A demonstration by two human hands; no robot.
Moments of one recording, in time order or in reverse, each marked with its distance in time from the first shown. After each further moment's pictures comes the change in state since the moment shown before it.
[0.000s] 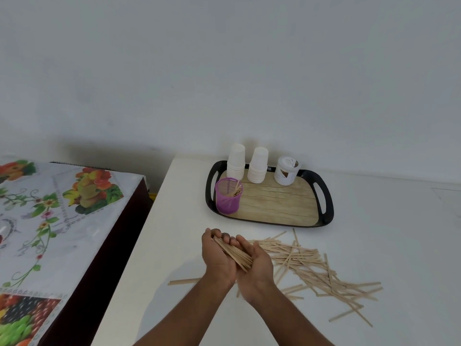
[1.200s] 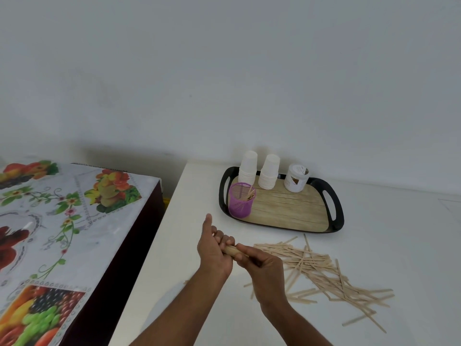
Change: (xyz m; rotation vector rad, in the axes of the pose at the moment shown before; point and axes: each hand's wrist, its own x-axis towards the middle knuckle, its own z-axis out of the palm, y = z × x) left_hand -0.011 0.057 -0.008 0.063 0.017 0.046; right_hand -0.048 0.015 0.007 -0.756 -0.246 -0.573
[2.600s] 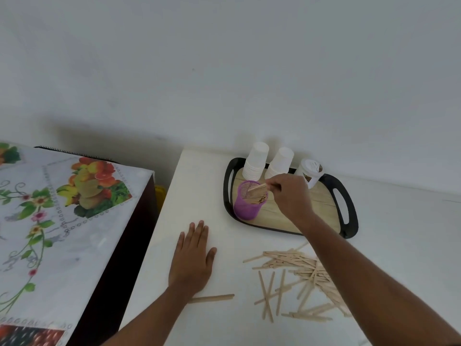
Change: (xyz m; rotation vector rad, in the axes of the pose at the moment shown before) left_hand 0.147 0.034 -0.114 2.196 -0.243 0.868; right_hand 0.220 -0.062 -0.007 -1.169 0.059 -0.494
